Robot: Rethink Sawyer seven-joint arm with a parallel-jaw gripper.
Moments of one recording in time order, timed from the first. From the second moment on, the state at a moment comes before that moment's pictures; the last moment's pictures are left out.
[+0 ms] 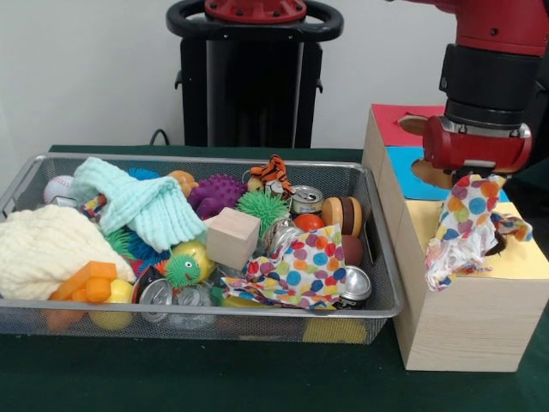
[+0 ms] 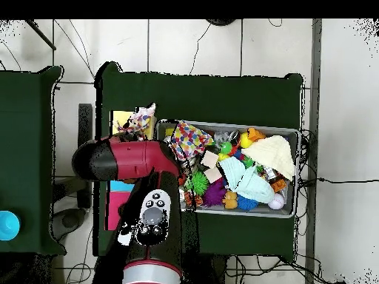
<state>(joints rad) 0.16 -0.54 -0.13 1.47 0.04 0.42 1.75</state>
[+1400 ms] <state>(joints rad) 0.14 -0.47 -0.09 1.41 0.06 0.42 1.75</state>
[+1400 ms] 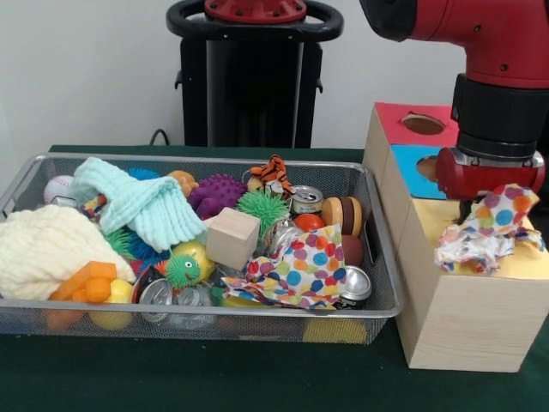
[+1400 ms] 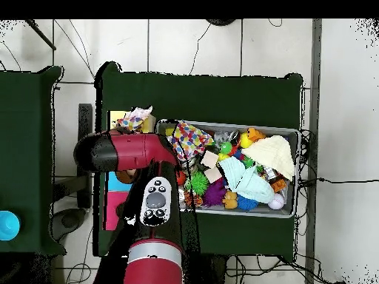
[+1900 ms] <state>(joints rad) 0.16 -0.46 -0.12 1.39 0.06 0.43 1.75</state>
